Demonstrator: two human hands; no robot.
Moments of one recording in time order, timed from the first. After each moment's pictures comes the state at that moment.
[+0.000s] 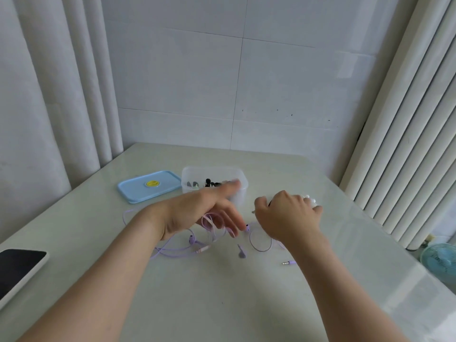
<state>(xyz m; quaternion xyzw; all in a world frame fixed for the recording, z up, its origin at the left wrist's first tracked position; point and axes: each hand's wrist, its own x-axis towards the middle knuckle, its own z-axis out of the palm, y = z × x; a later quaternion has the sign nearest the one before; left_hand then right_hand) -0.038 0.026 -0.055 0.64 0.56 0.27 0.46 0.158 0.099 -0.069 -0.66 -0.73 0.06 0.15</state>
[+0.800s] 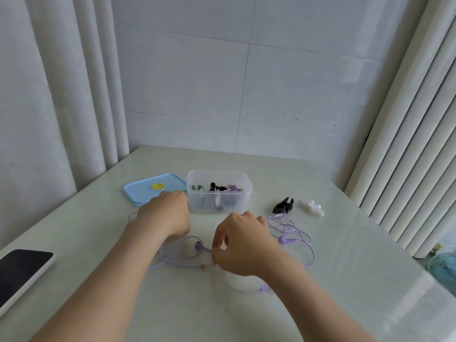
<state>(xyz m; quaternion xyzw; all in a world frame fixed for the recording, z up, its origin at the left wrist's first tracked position) -0.086 0.041 -0.089 0.54 0.83 0.10 0.07 0.113 0.066 -0.100 -0.38 -0.91 0.09 0.12</state>
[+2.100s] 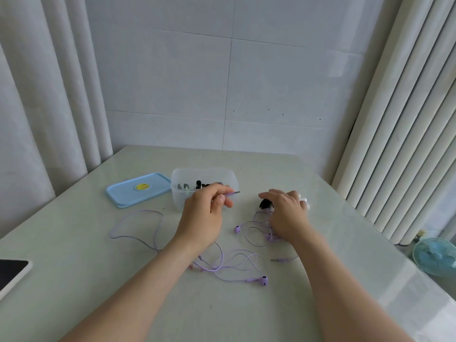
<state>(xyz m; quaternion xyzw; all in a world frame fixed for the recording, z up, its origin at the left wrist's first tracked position) 0.006 0.066 -0.119 0.58 0.59 0.55 0.12 0.192 0.184 -0.124 -0.56 -0.81 0.02 0.15</state>
